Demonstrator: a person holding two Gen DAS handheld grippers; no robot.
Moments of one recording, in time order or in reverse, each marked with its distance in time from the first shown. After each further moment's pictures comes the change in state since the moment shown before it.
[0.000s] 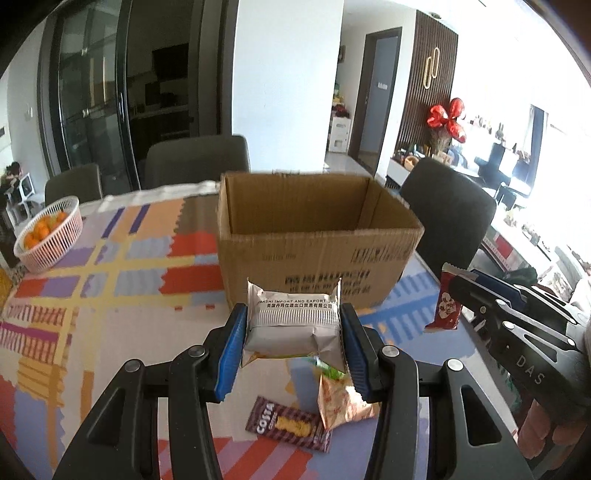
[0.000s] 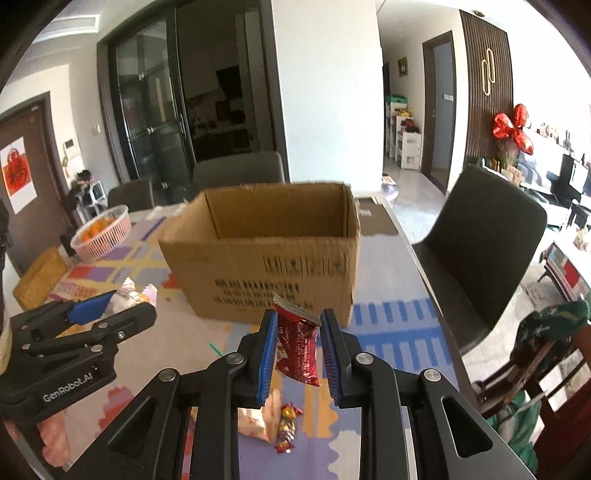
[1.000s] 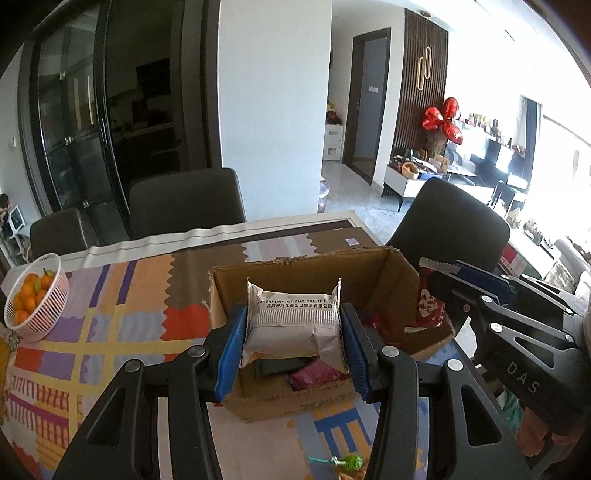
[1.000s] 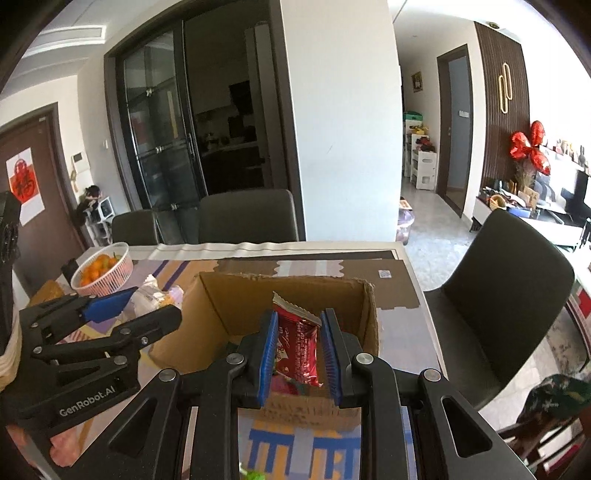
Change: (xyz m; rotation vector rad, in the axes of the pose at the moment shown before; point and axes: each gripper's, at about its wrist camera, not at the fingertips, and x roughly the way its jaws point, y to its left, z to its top) left arm 0.068 0.009 0.113 0.061 -0.014 -0.006; right arm 0.065 0.000 0.115 -0.026 -0.048 0.055
